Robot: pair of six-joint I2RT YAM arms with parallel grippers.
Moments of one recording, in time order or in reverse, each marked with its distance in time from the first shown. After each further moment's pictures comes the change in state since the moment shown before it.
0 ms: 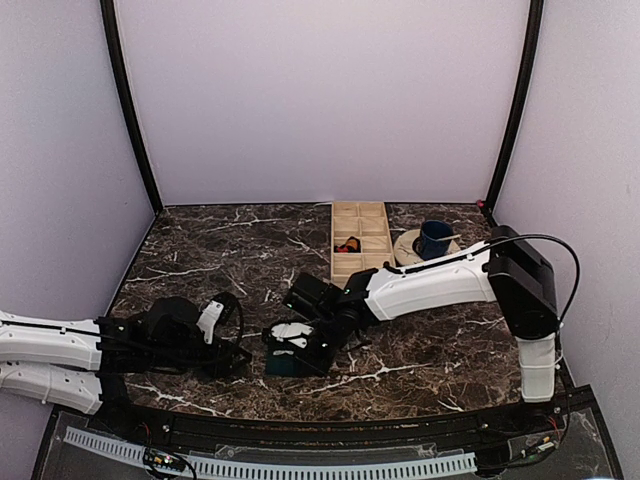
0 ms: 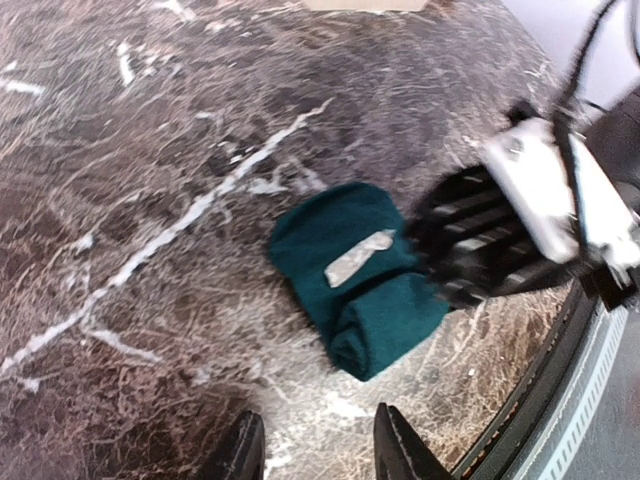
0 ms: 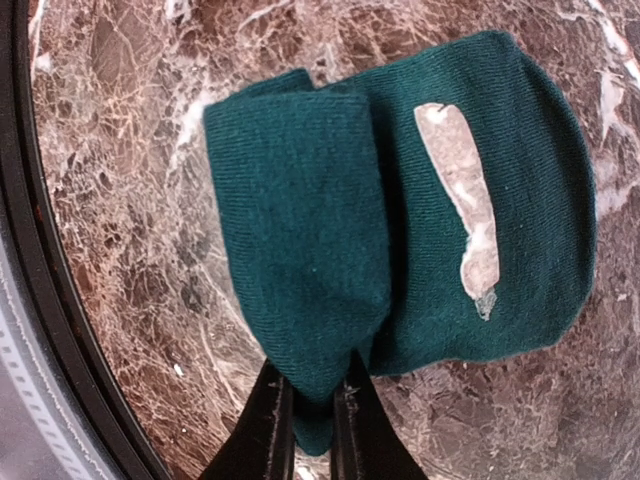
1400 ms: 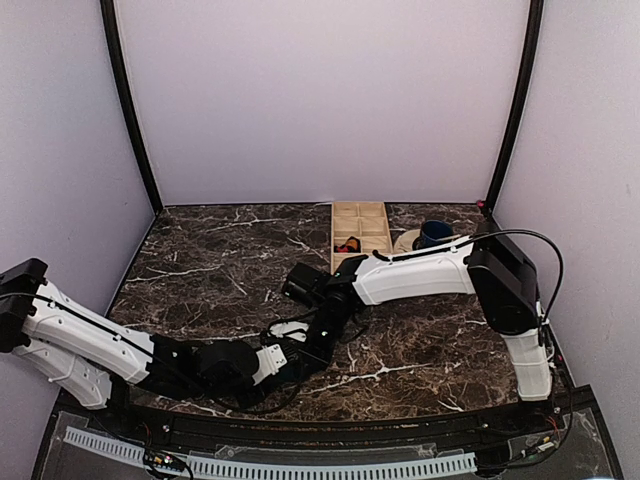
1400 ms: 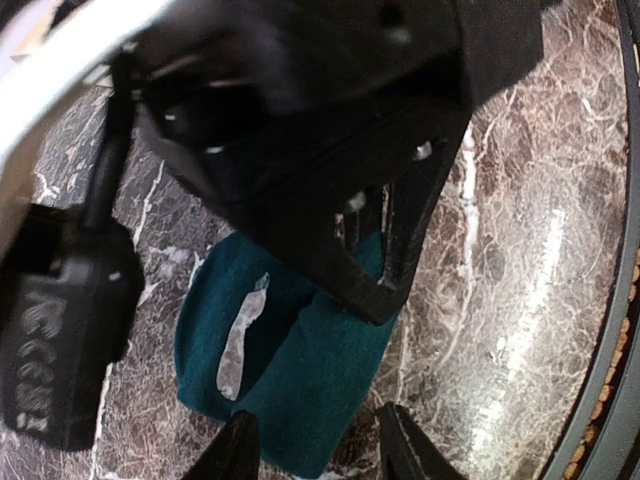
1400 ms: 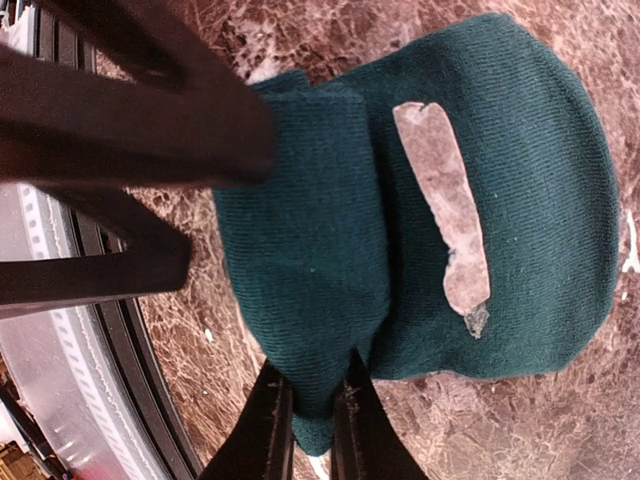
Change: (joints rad) left arm -0.365 0.398 0.137 0.164 -0.361 0.517; right arm -0.072 0.113 0.171 -0.214 -0.253 -0.145
